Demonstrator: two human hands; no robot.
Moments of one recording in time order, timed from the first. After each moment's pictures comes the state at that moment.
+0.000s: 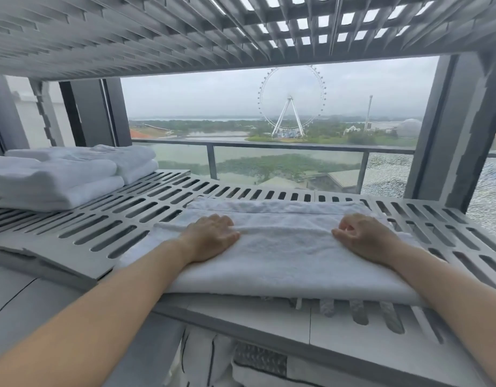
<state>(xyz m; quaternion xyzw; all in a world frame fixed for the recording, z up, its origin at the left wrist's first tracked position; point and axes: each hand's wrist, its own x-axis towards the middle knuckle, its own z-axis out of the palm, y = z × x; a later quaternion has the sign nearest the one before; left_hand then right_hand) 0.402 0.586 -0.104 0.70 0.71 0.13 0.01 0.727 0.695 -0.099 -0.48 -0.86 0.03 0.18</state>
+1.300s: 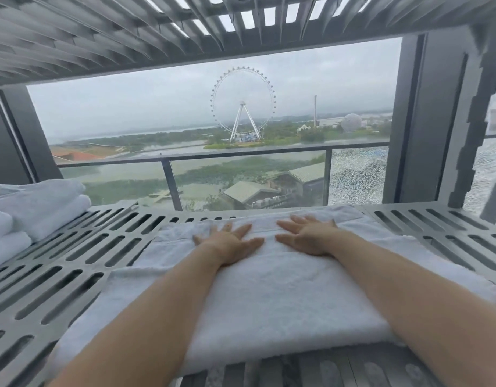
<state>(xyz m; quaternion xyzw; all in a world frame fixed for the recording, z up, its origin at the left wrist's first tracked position) 0.420 0.780 -0.100 0.67 0.73 -0.02 0.07 0.624 0.836 -0.106 -0.56 -0.82 0.08 -0.01</state>
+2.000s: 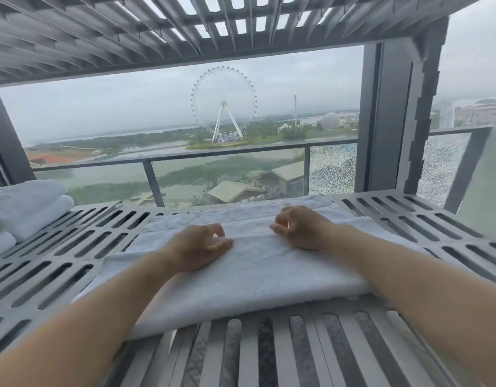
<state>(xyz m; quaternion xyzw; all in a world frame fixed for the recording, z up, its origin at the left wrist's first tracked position) 0.403 0.712 -0.089 0.78 0.61 0.15 0.02 0.653 0.772 -0.091 -0.44 -0.88 0.05 0.20</state>
